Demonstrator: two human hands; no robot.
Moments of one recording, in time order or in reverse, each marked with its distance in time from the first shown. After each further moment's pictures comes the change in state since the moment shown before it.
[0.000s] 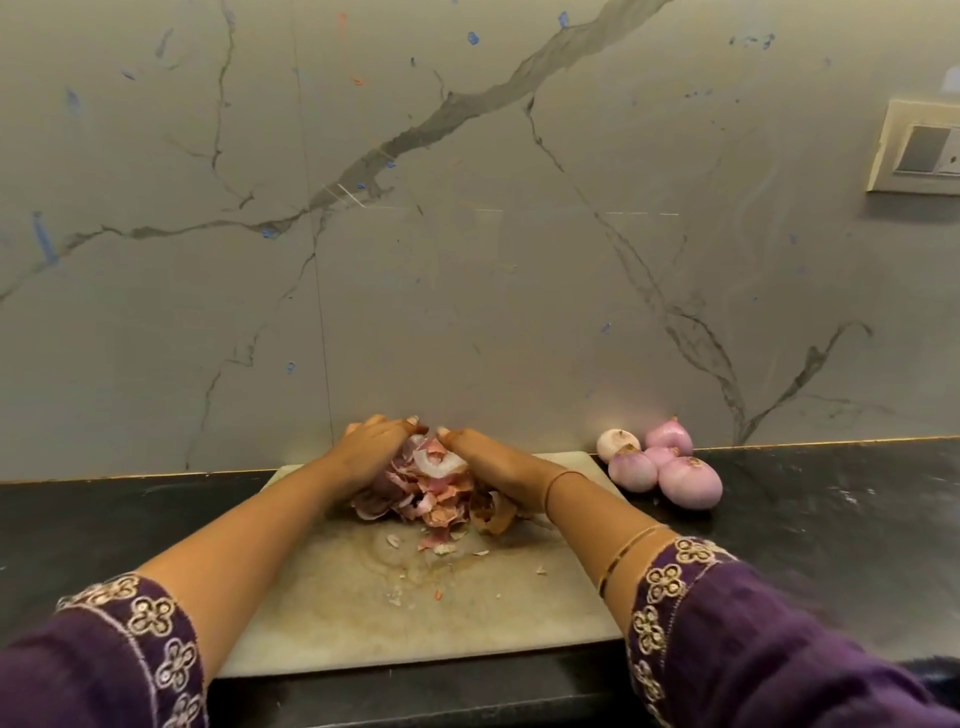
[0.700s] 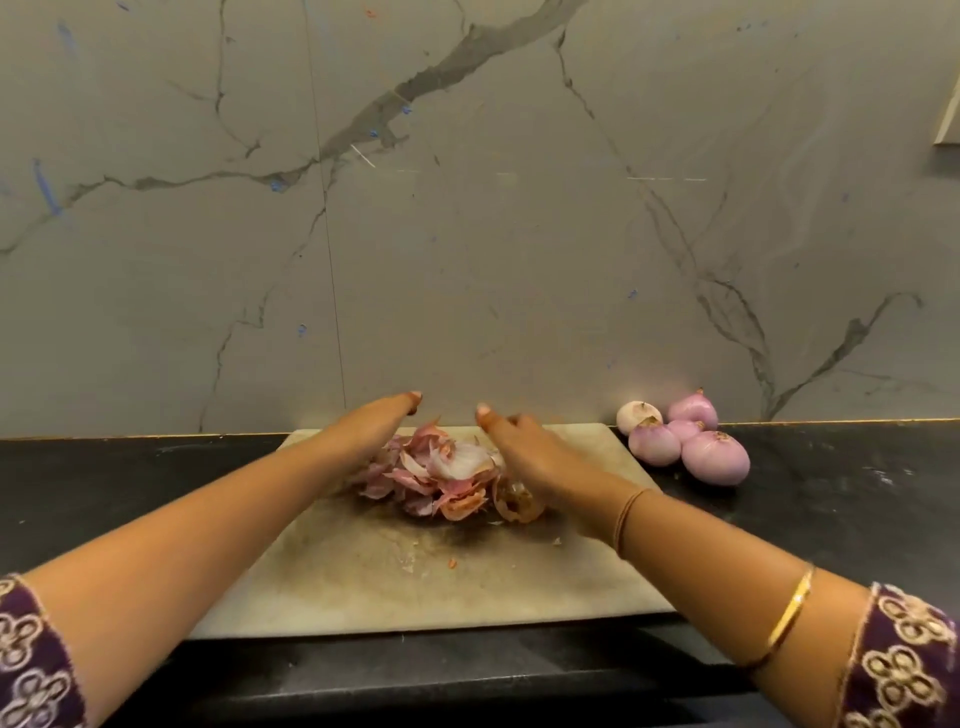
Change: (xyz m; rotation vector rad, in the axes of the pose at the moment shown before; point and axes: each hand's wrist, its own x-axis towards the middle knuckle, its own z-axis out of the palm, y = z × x) left_hand -0.025 0.008 -0.005 -0.166 -0.065 -0.229; right_hand -0.035 0.006 0.008 -0.044 0.212 0.113
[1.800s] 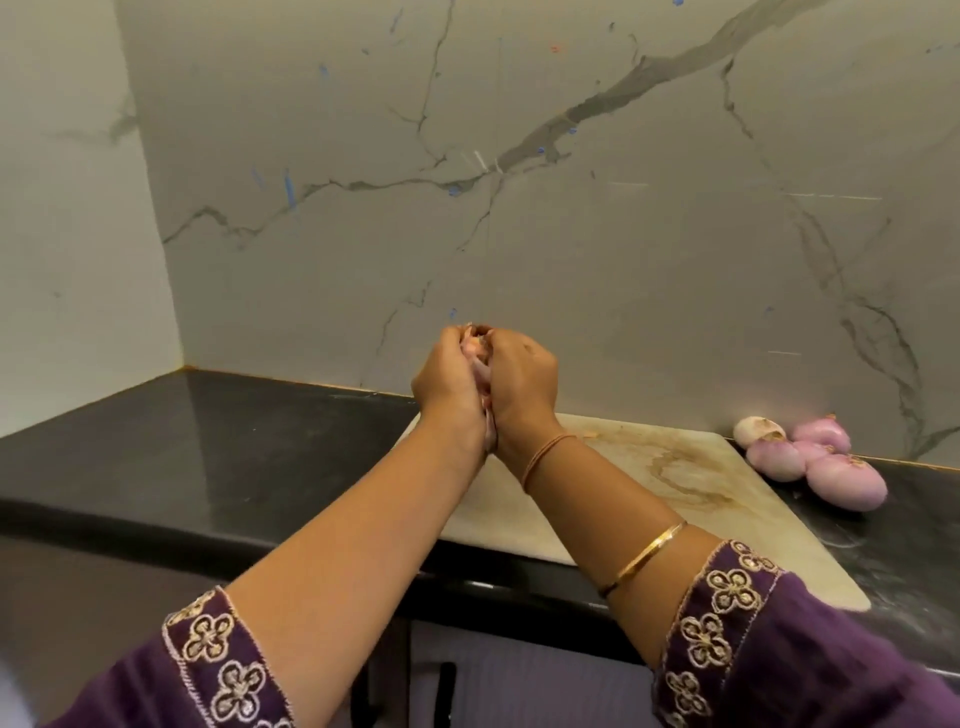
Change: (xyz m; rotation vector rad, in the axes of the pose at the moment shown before) left_hand -0.080 0.028 -0.024 -1.424 0.441 -0.035; right_hand -0.016 -0.115 0.097 0.903 0.220 -0.208
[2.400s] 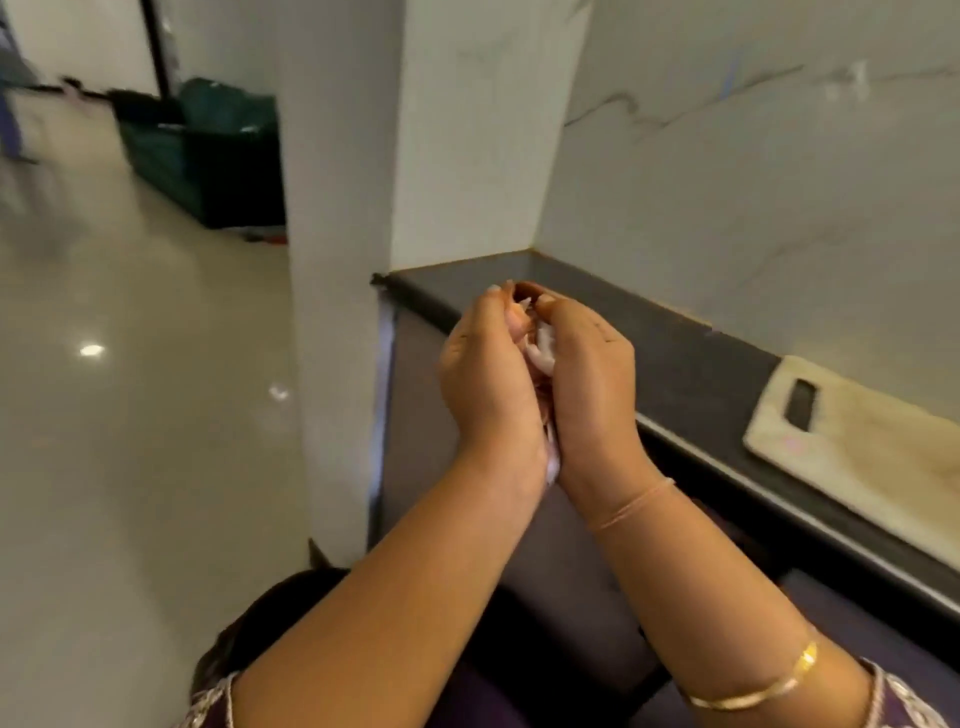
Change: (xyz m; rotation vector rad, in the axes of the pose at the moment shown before) left_hand -0.099 0.108 -0.204 -0.253 0.367 0.465; right_hand -0.191 0.064 0.140 0.267 -0.753 0.134
